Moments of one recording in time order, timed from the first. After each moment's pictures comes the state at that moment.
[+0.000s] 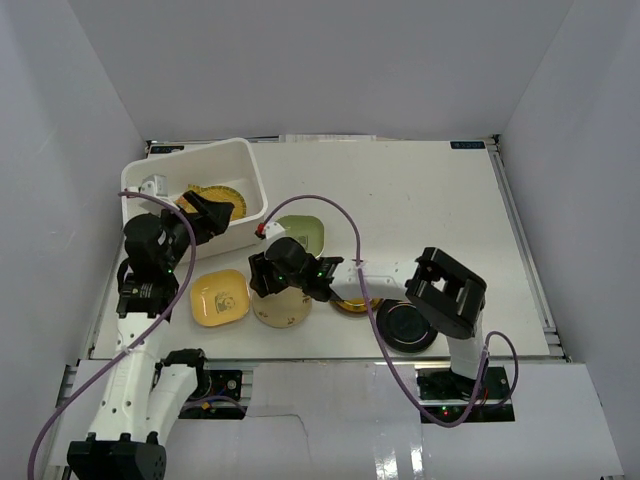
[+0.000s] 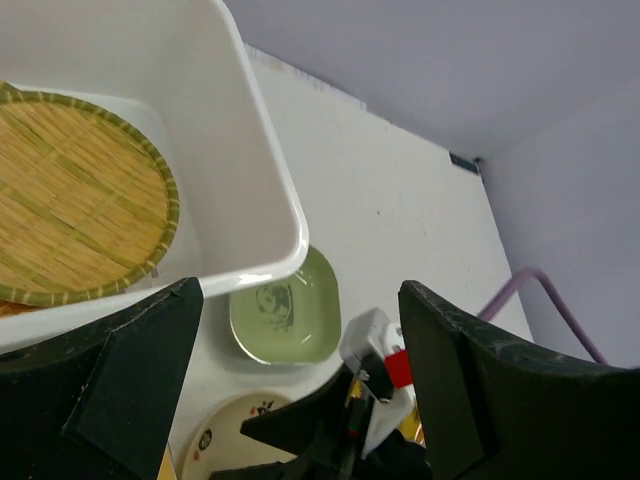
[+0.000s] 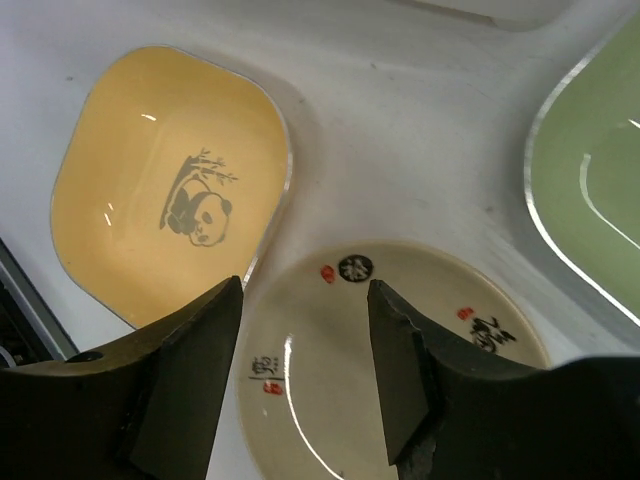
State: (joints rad) left arm 0.01 0.75 0.77 -0.14 0.23 -0.60; right arm 1.14 1.90 1.20 0.12 0.08 0.48
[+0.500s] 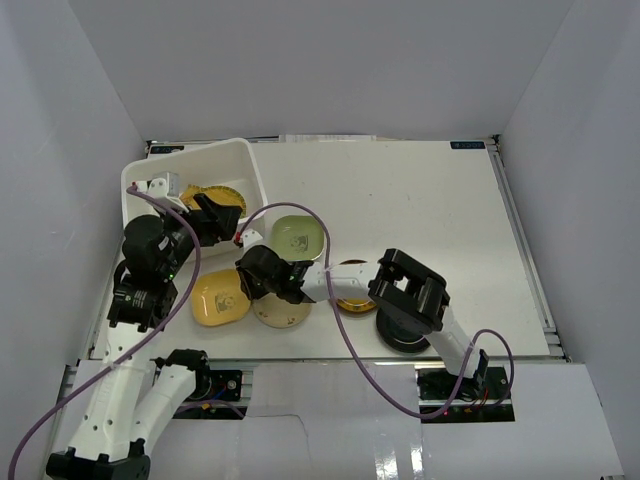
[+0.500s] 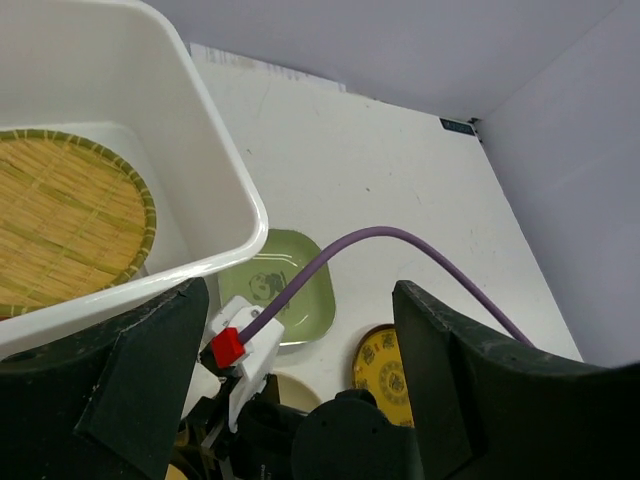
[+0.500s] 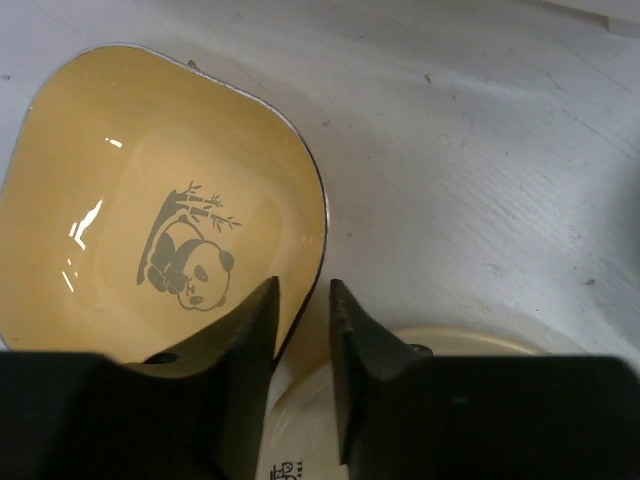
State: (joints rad) left arm -0.17 0.71 0.88 -0.30 0.17 -0.45; right arm 1.20 2.15 1.47 0.04 0.14 0.48
